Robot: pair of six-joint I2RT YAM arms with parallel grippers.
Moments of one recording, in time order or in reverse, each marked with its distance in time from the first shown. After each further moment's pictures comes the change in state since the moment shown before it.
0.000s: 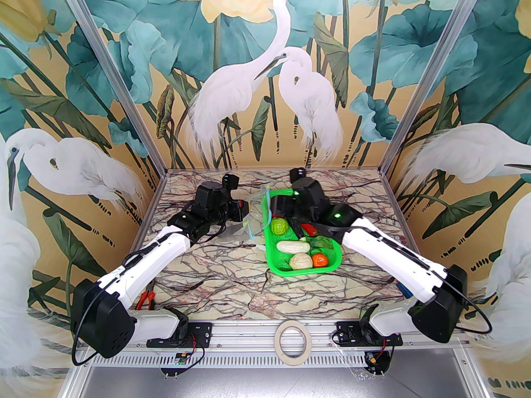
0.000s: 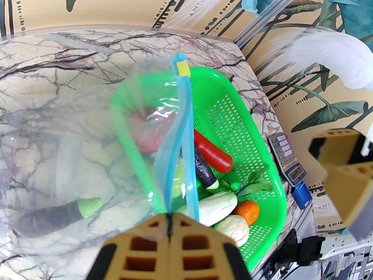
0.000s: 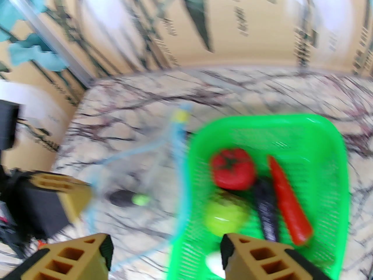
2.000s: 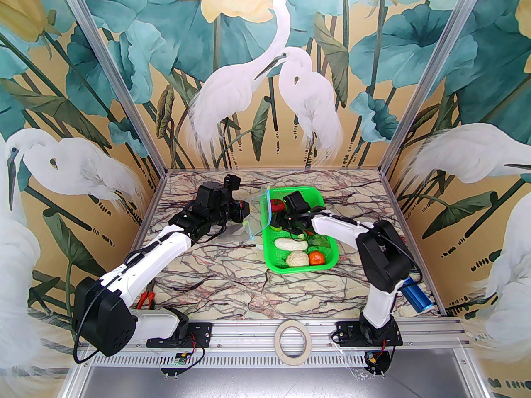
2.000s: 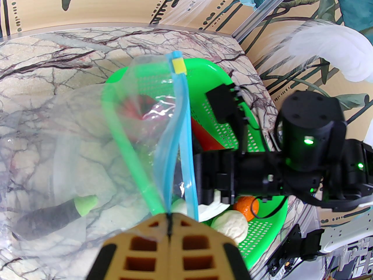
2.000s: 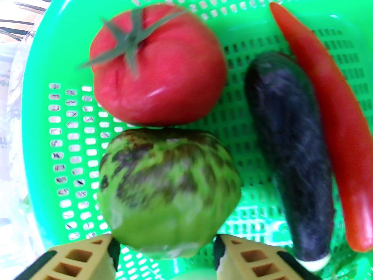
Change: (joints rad) left arm 0.000 0.006 0.000 -0.001 0.004 0.025; right arm -0.122 0.385 -0.125 0.274 -0.243 0.240
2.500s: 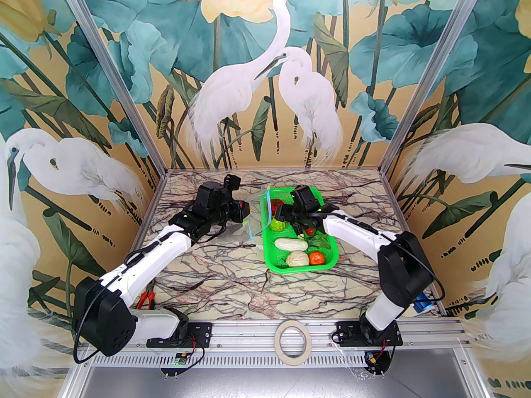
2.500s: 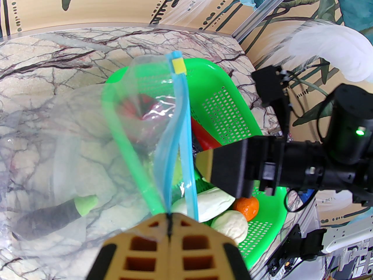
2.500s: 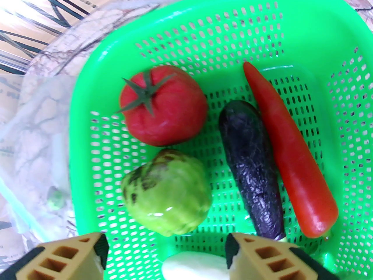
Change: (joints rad) left arm 0.000 0.000 0.000 0.000 0.000 0.000; right arm -0.015 -0.071 0.024 -0.067 0.055 -0.058
